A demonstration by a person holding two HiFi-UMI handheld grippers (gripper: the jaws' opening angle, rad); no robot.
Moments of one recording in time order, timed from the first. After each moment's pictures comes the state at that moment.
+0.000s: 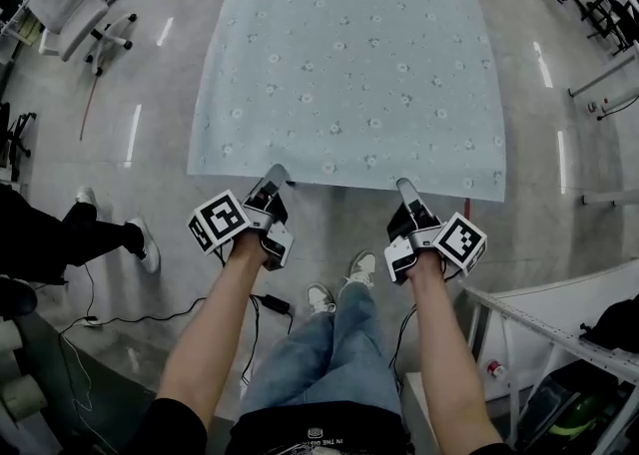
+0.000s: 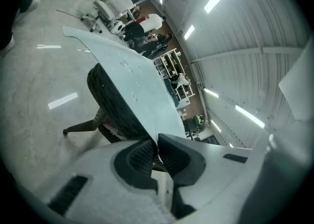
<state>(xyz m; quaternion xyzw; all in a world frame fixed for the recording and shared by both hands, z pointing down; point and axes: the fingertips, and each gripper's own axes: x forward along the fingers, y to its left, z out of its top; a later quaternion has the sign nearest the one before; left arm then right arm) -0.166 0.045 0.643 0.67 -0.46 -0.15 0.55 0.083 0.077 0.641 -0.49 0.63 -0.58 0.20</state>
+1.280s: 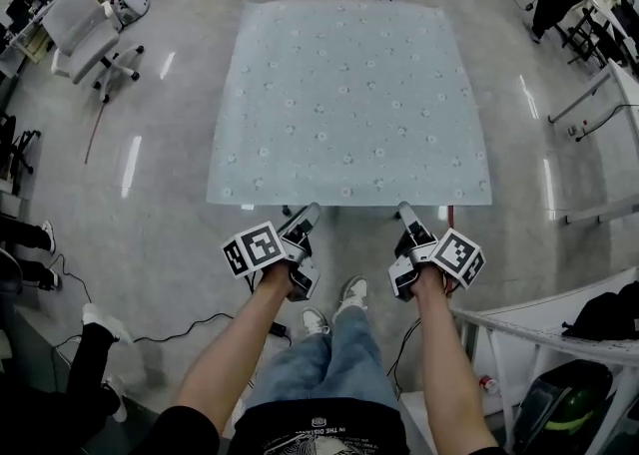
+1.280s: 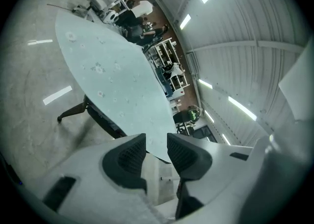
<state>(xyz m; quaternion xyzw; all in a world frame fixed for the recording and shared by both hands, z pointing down) -0.084 0.097 0.593 0.70 -0.41 -0.12 0.57 0.115 0.100 0.578 -0.51 0.65 -0.54 0.16</state>
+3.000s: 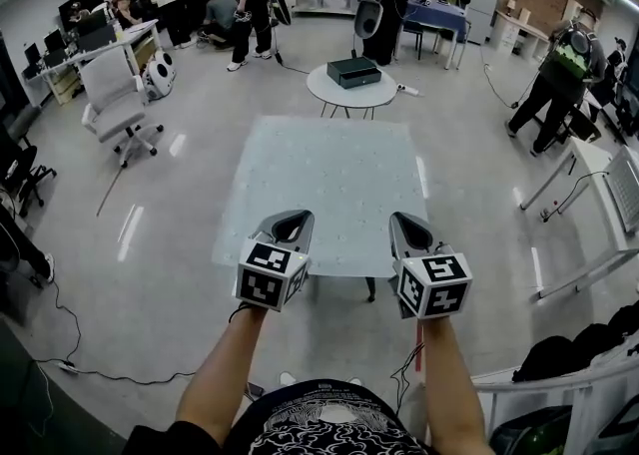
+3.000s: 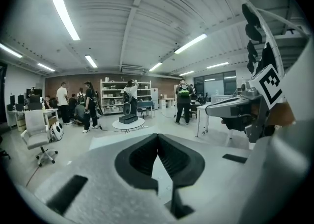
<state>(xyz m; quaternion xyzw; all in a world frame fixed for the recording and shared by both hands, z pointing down) -0.019 0.089 0.281 0.87 -0.48 0.13 0.05 0.135 0.100 0.254 -0.53 0.84 -0.06 -0.09</state>
